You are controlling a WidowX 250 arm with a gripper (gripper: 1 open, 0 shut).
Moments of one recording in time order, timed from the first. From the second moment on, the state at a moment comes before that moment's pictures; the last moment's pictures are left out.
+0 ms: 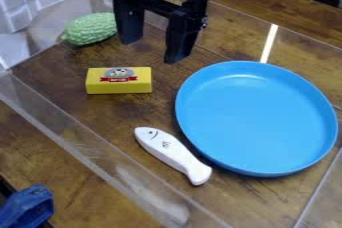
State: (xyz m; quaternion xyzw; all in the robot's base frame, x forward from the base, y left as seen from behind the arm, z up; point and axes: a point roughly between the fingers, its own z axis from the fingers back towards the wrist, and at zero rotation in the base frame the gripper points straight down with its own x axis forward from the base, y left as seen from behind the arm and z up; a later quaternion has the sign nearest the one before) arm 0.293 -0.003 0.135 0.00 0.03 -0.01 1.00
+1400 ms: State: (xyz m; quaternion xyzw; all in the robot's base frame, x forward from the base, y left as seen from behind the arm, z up) arm 0.287 0.022 0.086 0.03 0.08 -0.30 0.95
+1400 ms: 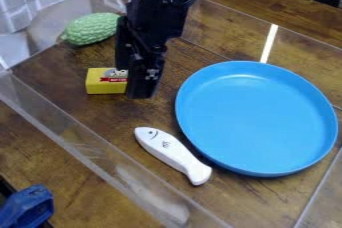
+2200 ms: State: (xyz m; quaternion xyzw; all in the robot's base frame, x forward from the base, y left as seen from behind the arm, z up) arm 0.292 0.048 0.071 0.05 0.05 -0.33 0.94
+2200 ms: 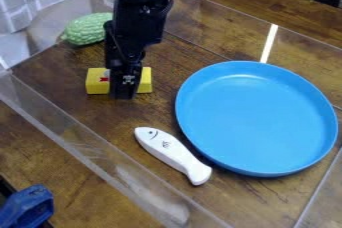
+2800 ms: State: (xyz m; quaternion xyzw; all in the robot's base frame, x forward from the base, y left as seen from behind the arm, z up) arm 0.301 0.057 0.061 0.06 0.02 -0.34 0.94
